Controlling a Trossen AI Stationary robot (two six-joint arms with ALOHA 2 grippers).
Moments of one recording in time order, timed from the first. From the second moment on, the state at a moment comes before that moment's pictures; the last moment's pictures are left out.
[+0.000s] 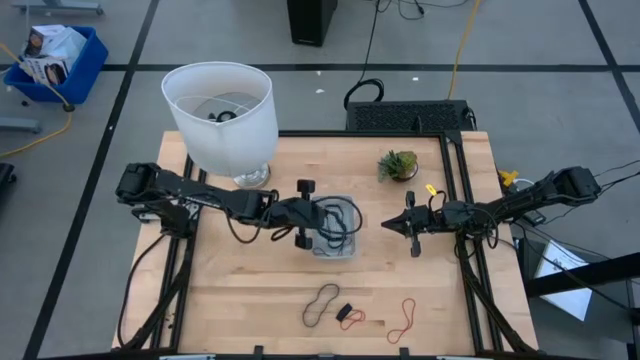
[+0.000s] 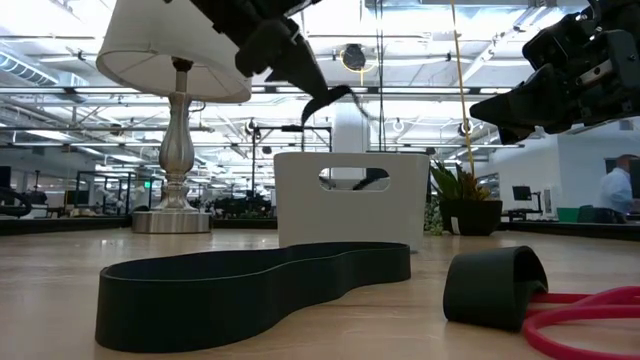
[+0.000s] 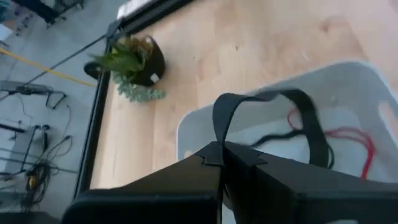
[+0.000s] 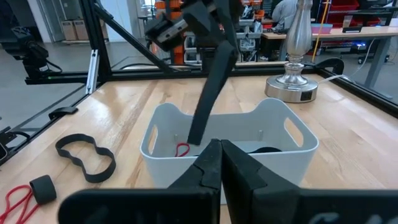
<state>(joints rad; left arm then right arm) -0.12 1.62 1.15 -0.21 -0.36 0.34 0.17 0.85 0.02 0.75 0.16 0.06</state>
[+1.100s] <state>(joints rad) -0.11 1.84 1.15 -0.04 -0.31 0.38 0.17 0.85 0.02 0.73 0.16 0.06</state>
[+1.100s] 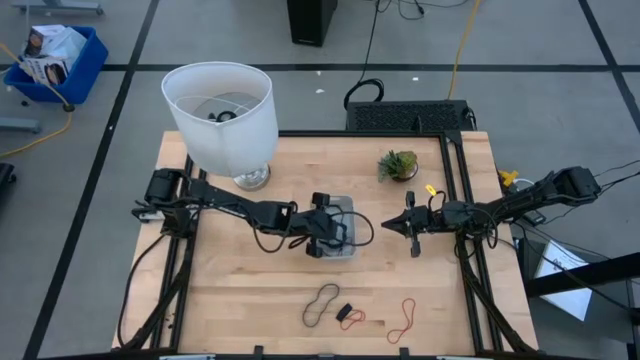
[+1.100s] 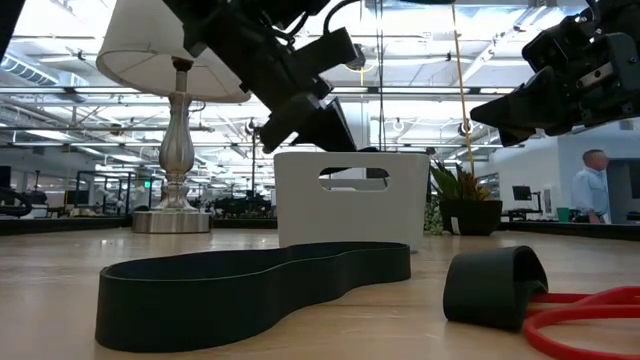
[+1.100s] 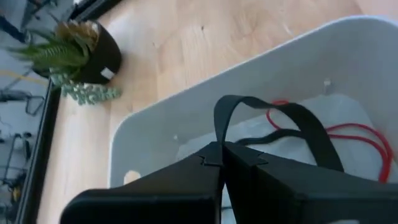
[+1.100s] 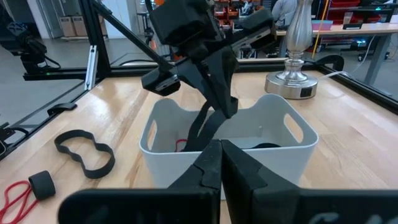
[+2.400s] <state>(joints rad) -0.11 1.84 1.15 -0.01 -0.23 0.33 0.17 0.85 0.02 0.73 0.16 0.07</state>
